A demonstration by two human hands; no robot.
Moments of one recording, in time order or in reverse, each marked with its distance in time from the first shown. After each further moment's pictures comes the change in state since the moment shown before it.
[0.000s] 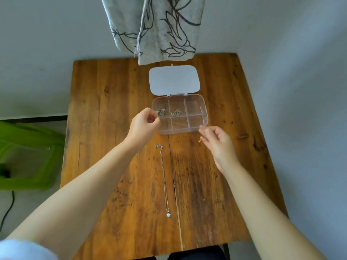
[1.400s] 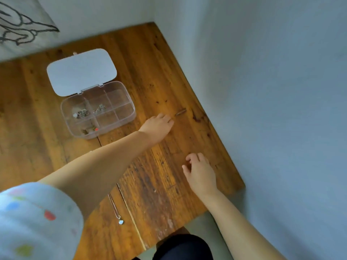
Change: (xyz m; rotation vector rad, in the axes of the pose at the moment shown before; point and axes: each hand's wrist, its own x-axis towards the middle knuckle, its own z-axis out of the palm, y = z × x) left_hand 0.000 0.057 0.213 1.079 -0.684 0.801; right_hand -0.070 0.116 -0.102 -0.941 0.191 0.071
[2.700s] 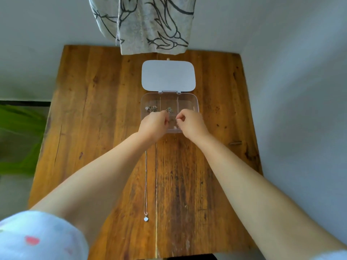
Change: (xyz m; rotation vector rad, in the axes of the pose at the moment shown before) left_hand -0.107 -0.112 0.006 -0.642 0.332 -0.791; right_hand 0.135 -0.205 -0.008 0.120 -0.204 -0.419
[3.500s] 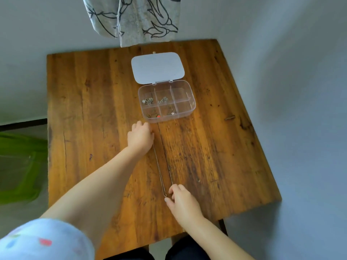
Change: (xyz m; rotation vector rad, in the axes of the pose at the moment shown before) left_hand -0.056 -0.057 0.013 0.143 -0.071 -0.049; right_hand -0.226 -0.008 0.133 -0.010 -0.167 0.228
